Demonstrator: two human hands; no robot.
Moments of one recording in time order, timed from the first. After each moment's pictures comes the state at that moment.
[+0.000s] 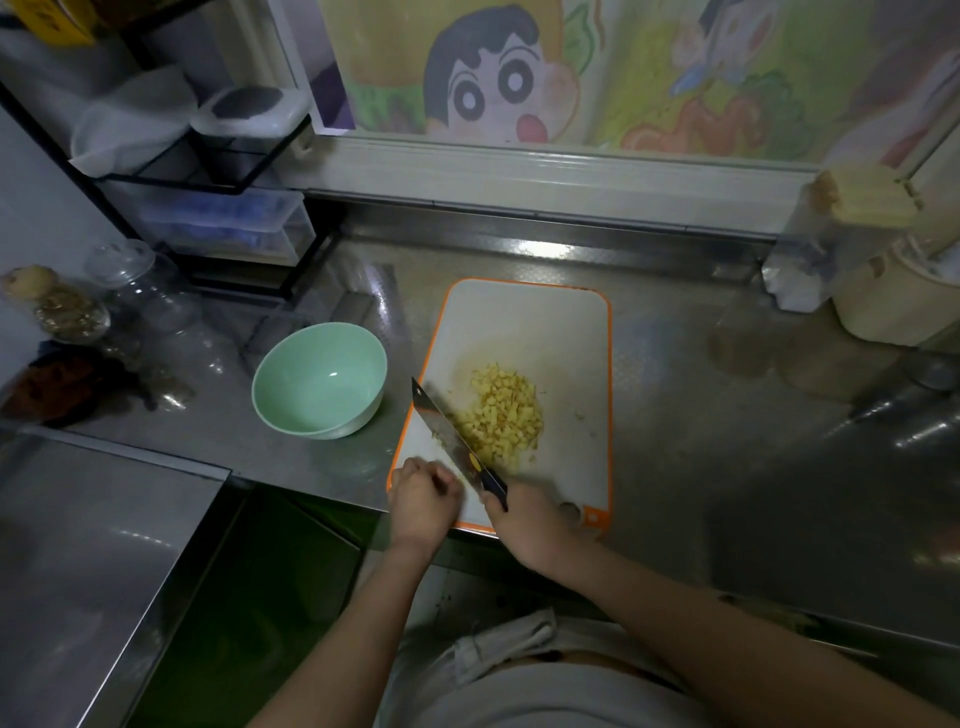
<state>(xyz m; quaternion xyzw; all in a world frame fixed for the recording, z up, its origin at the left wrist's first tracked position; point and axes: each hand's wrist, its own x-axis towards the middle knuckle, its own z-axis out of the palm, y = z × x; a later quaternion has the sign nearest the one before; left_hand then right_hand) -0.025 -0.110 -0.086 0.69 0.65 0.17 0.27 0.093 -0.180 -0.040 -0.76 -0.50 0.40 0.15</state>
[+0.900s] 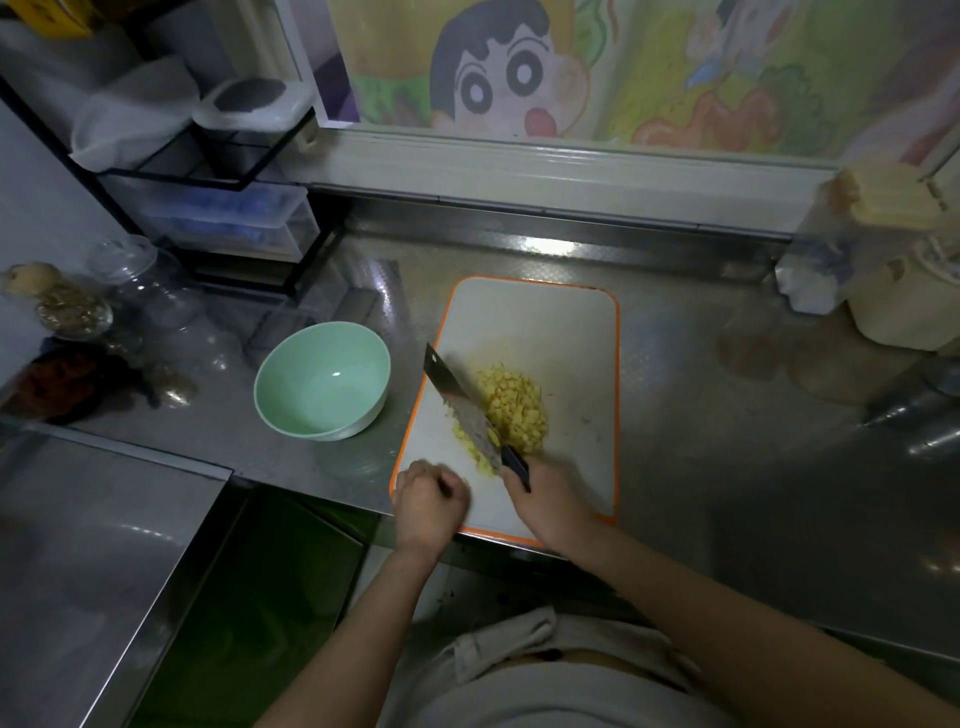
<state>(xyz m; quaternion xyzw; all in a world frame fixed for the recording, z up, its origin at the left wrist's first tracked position) -0.022 -0.108 -0.090 0.70 0.66 0.15 0.25 0.114 -0.166 -0.041 -0.75 -0.47 0.40 0.24</state>
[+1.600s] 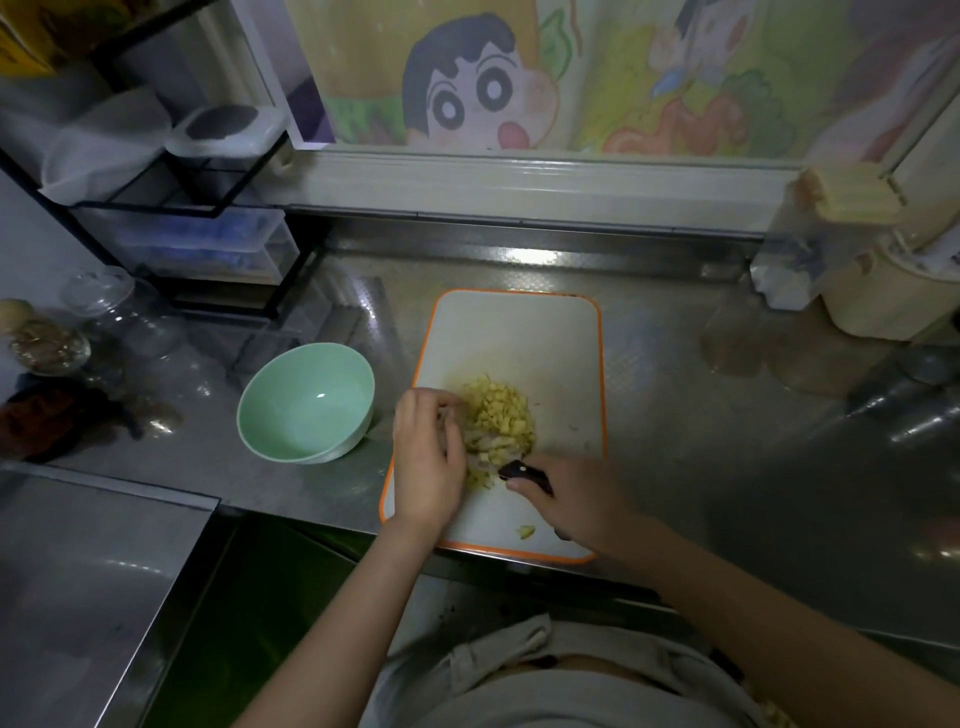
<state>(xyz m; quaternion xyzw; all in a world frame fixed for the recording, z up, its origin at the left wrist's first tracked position) 0.006 -0.090 -0.005 0.76 0.43 0.43 0.22 0.158 -0.177 -0.020 -0.69 -0.64 0.26 0.19</state>
